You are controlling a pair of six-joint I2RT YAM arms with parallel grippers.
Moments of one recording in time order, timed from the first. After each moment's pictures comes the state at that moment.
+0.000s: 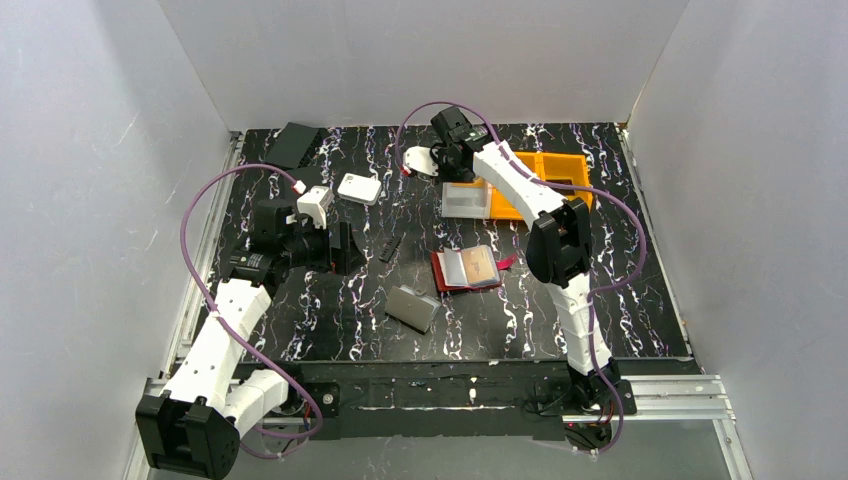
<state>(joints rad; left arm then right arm) -0.17 0.99 0.85 -0.61 0.45 -0.11 0.58 2.30 2.25 -1.00 0.06 -1.09</state>
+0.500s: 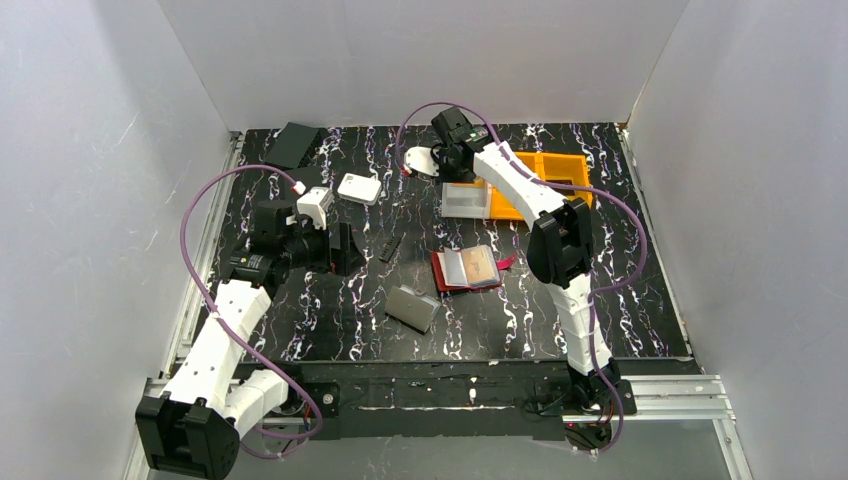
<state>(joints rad) -0.17 0.99 0.84 -0.61 0.44 -0.10 0.58 2.29 2.23 -0.99 0.07 -1.08</state>
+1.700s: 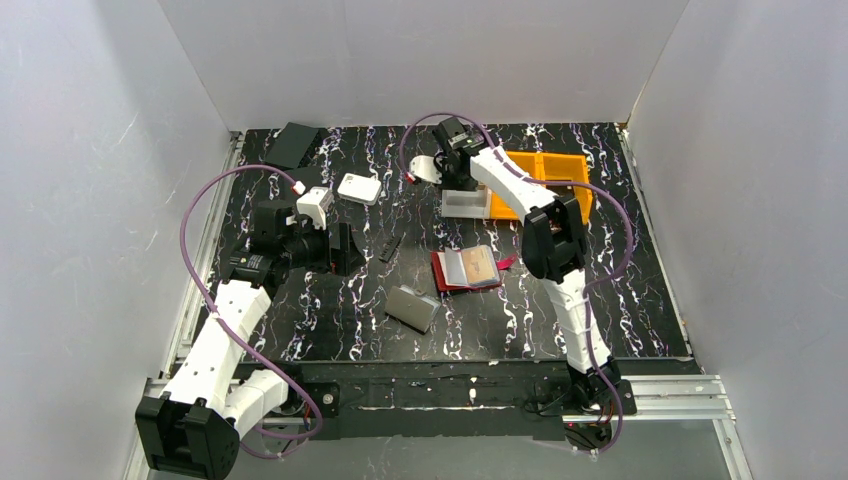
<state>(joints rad) -0.17 0.98 0.84 -0.61 0.43 -0.10 0.56 2.36 2.22 -0.97 0.10 -1.05</state>
